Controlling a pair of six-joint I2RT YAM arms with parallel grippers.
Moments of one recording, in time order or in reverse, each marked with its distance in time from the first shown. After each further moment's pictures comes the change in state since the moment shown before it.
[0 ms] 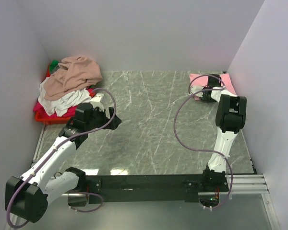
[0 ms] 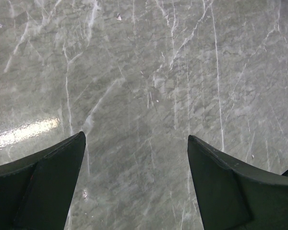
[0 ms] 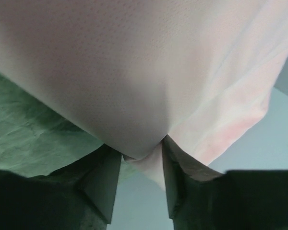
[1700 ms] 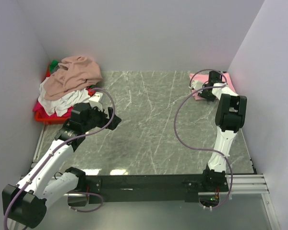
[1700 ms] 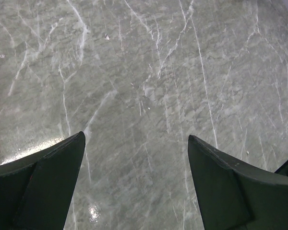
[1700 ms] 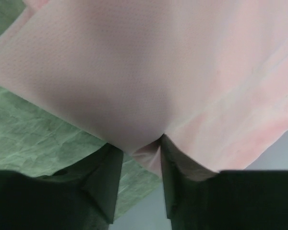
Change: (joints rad) left arm 0.000 -0.066 0.022 -0.008 0.045 0.058; right arm -0.003 0.021 0.117 -0.151 -0.099 0.228
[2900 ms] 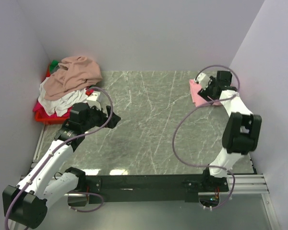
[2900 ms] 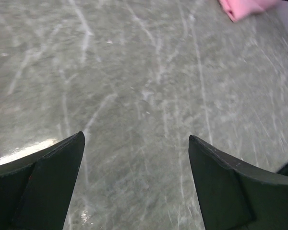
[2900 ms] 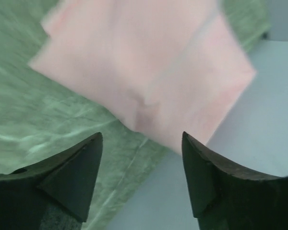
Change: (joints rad) left arm 0.012 -0.005 -0.004 0.013 0.021 -0.029; right arm 0.003 -0.396 -0.321 0.059 -0.098 0.194
